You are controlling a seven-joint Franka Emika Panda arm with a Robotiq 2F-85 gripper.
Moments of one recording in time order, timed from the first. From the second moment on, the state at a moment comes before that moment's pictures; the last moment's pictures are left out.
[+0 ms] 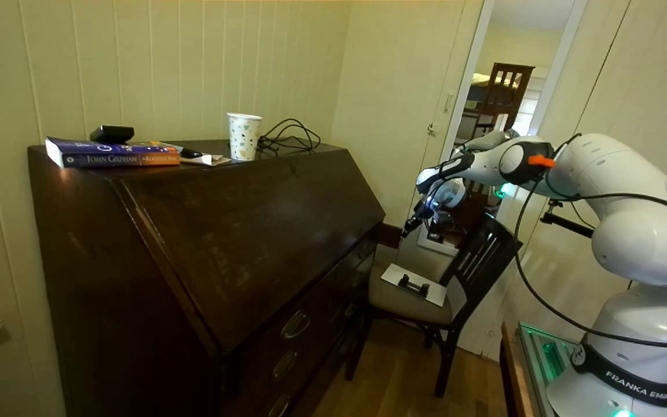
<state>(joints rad) -1.16 1.16 0.19 -1.05 0.18 2.39 -0.89</state>
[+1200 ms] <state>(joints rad) -1.05 1.38 0.14 -0.66 0.17 2.34 -0.78</state>
